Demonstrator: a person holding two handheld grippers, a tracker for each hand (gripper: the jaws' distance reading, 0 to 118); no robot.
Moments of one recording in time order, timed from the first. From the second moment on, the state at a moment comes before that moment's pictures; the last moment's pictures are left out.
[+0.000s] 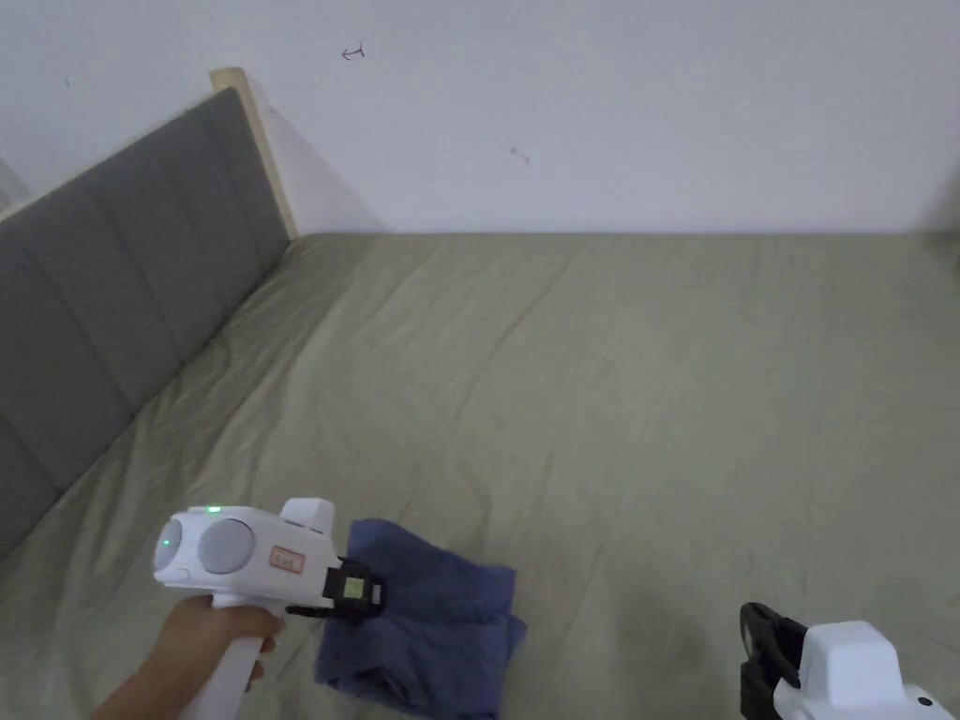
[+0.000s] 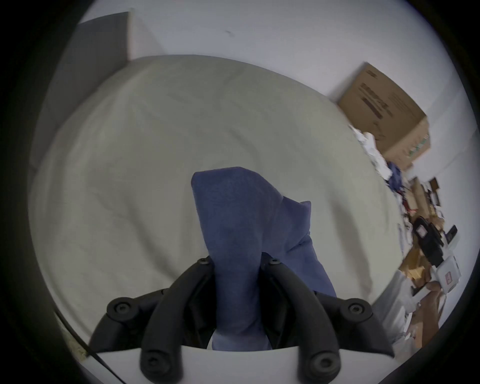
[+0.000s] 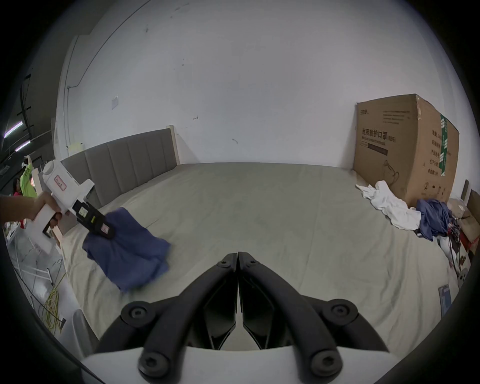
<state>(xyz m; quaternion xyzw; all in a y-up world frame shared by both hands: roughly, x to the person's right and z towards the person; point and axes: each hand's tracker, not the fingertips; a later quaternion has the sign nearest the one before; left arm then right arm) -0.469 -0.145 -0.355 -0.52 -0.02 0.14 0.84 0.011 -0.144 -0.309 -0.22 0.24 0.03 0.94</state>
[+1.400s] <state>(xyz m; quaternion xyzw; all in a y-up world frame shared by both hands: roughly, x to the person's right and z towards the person) -0.383 0.082 -0.257 -0.09 0.17 0.08 0.98 0.057 0.039 -0.311 -0.07 0.17 0.03 0.98</state>
